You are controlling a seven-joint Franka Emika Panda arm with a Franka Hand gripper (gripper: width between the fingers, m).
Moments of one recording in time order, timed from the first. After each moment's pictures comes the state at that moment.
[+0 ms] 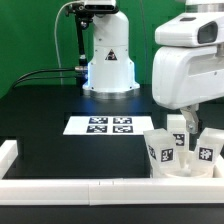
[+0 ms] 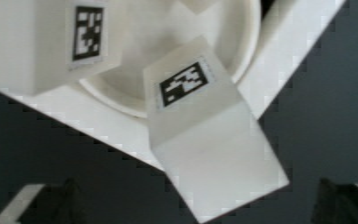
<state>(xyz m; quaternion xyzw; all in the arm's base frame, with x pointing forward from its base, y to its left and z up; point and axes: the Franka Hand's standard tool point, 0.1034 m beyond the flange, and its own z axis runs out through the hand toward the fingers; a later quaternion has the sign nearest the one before) 0.610 0.119 0.104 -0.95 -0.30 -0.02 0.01</state>
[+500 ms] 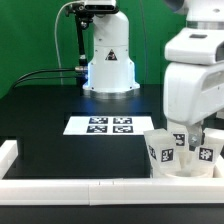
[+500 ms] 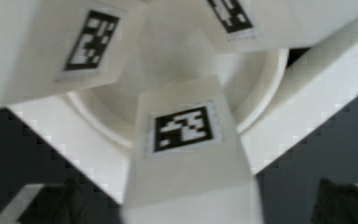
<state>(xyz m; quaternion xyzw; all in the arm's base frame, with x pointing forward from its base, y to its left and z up) 0.595 0.125 0.077 -0.91 -0.41 0.00 -0.01</state>
